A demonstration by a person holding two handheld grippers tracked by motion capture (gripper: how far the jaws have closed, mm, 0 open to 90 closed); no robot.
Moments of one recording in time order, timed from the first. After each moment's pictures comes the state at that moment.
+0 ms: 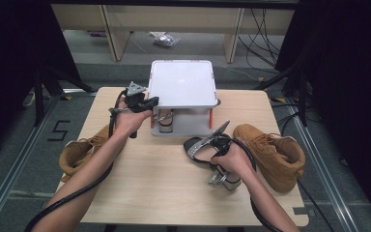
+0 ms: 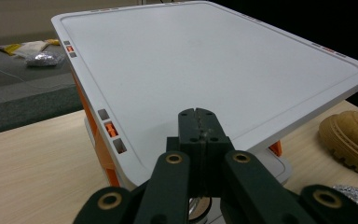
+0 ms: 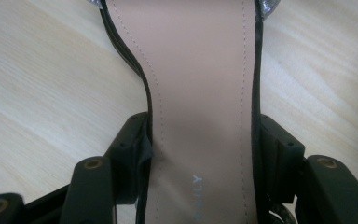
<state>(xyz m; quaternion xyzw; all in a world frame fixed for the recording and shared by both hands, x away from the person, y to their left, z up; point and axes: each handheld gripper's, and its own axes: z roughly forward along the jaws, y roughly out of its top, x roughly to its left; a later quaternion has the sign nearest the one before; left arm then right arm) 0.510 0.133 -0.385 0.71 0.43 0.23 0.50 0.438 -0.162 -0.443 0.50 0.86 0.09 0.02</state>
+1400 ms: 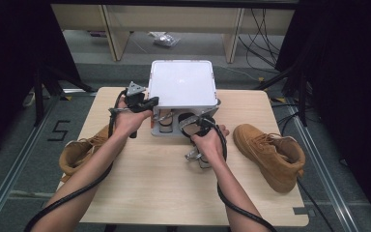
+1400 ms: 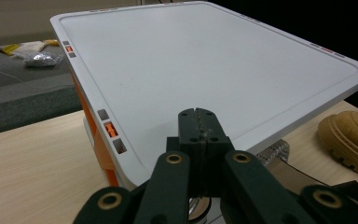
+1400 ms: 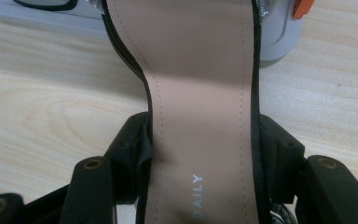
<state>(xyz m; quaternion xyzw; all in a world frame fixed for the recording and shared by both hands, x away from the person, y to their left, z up) 0.510 0.133 -0.385 0.71 0.43 0.23 0.50 0.497 -0.110 -0.452 0.64 0.75 0.17 0.07</state>
